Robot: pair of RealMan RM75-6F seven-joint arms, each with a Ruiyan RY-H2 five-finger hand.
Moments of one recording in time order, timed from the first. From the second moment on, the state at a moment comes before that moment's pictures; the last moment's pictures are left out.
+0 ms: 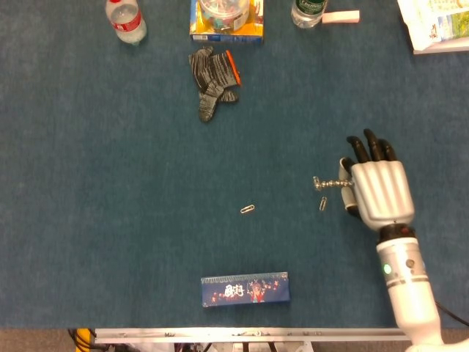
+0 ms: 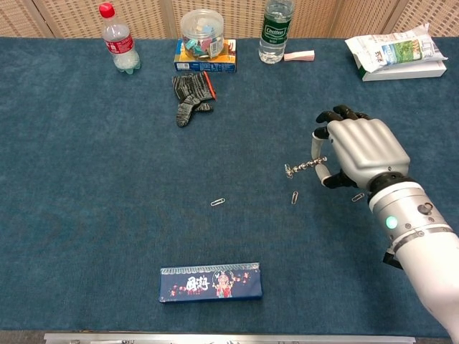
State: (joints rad) left arm 0.05 -1.12 -0.01 -1.27 1.42 1.39 -0.48; right arm 0.46 -1.75 -0.02 -1.94 -0.99 1.59 -1.00
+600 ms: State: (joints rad) left arm 0.06 -1.13 -0.01 -1.26 1.42 1.40 -0.49; right arm 0.39 -1.74 -0.04 -1.92 -1.01 1.56 -0.98
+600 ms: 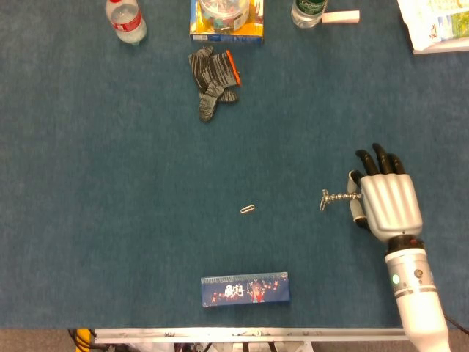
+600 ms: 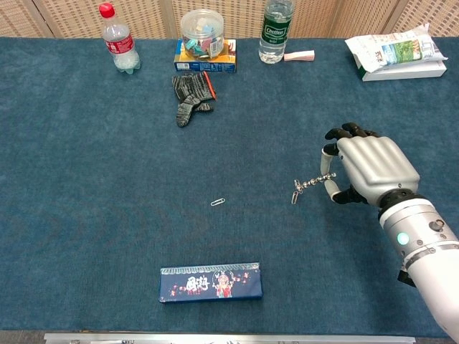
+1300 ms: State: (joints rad) left arm 0.06 -1.13 0.00 -1.26 1.42 1.38 -0.49; right arm 0.38 -1.76 0.00 -1.87 -0.98 1.49 -0.98
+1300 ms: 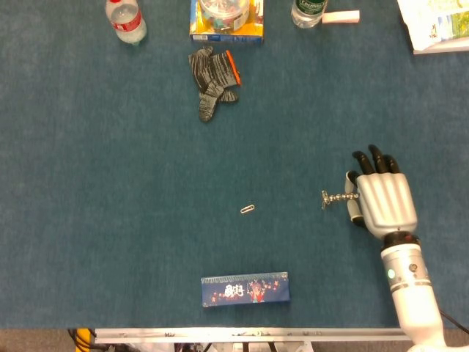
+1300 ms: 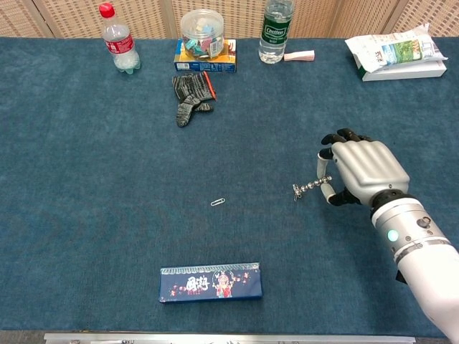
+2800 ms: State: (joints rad) left arm 0.05 -1.04 -0.02 -1.47 1.42 1.42 -0.33; right arm 0.44 -1.49 0.28 -1.89 -0.95 1.45 -0.77
